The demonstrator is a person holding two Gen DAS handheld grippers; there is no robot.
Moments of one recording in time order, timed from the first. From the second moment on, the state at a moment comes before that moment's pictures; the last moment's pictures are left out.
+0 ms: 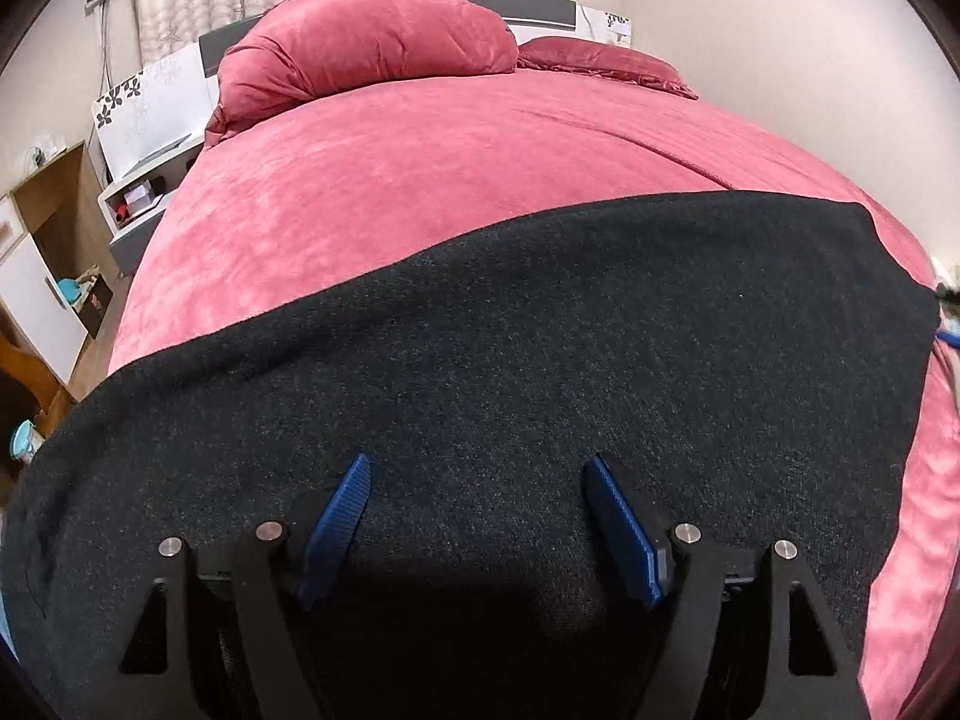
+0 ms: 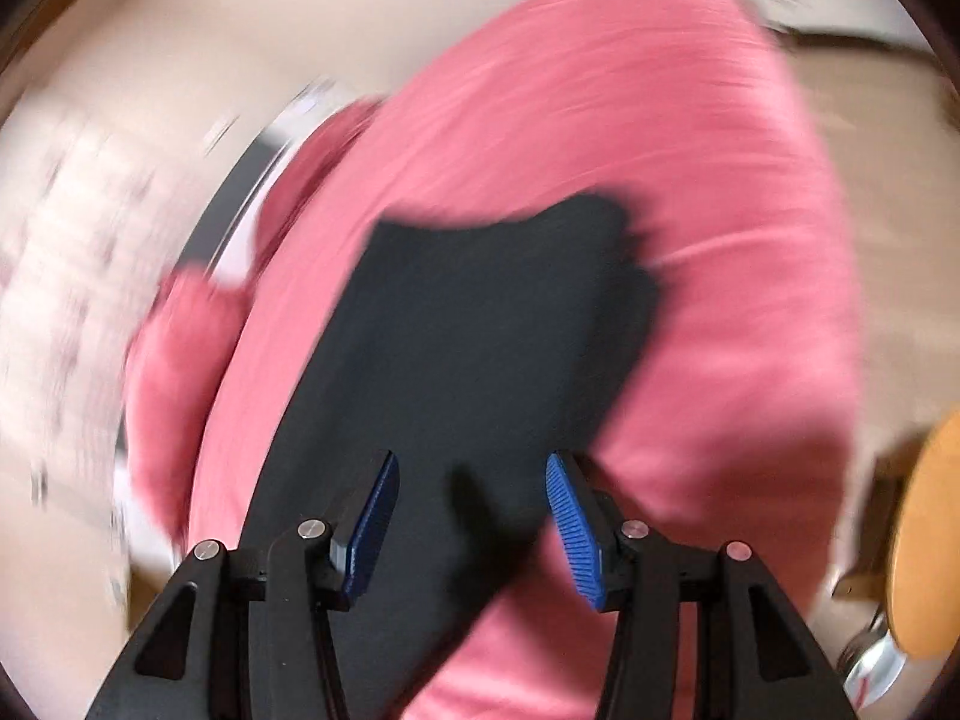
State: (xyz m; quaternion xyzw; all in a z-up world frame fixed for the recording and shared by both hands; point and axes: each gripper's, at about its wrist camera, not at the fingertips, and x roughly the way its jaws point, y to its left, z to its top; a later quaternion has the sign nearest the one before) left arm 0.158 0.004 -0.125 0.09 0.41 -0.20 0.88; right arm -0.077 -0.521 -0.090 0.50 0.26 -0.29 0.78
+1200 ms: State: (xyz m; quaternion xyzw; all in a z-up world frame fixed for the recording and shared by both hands) left arm 0.172 0.035 -0.126 0.10 0.46 -0.17 0.87; right arm -0.086 -0.612 -0.126 0.62 0.19 -0.22 0.73
